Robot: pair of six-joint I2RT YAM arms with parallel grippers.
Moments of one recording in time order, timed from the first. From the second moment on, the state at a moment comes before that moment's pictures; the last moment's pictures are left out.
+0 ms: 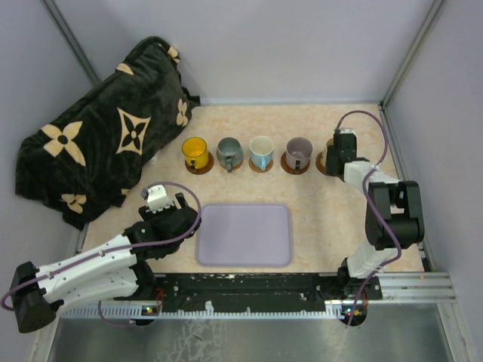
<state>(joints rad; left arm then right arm) -1.00 0.84 0.56 -0.68 -1.05 -1.07 0.05 1.64 0.95 -0.14 0.19 0.13</state>
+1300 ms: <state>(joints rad) -1.00 0.79 0.61 -0.74 -1.06 -1.06 0.13 1.11 0.88 -0.41 0.45 0.35</state>
